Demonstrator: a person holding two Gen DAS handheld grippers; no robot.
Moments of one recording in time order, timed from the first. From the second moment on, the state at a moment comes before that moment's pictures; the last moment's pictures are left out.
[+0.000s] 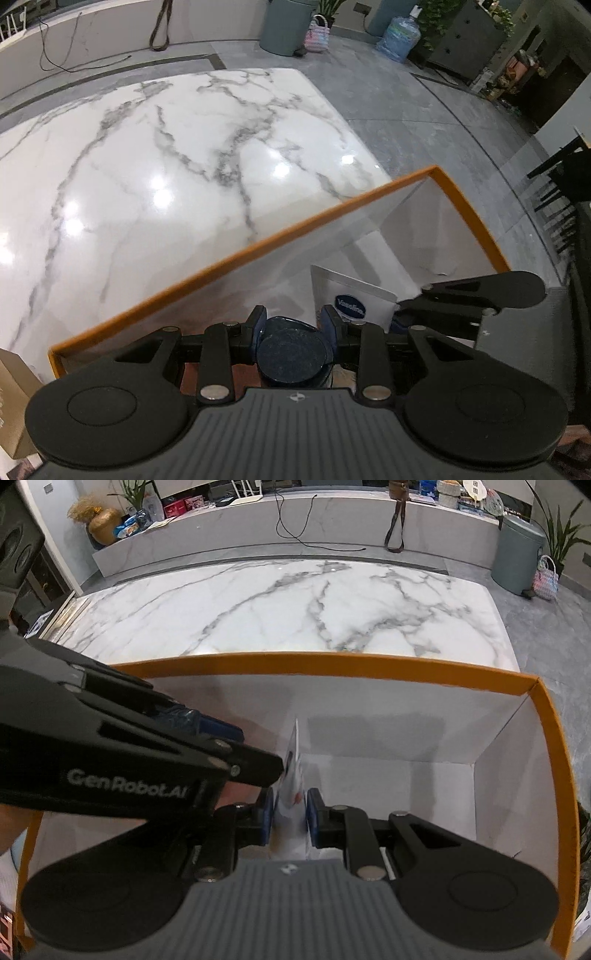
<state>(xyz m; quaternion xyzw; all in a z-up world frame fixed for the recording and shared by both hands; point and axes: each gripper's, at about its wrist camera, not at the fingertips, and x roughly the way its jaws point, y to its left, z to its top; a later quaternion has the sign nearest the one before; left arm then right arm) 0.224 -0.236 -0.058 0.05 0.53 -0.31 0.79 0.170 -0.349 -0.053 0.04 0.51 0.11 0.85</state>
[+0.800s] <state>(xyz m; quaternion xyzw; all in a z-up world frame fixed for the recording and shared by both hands) 0.228 -0.235 -0.056 0.05 0.52 -0.30 0.80 0.166 -0.350 -0.049 0.03 0.50 0.08 0.86</state>
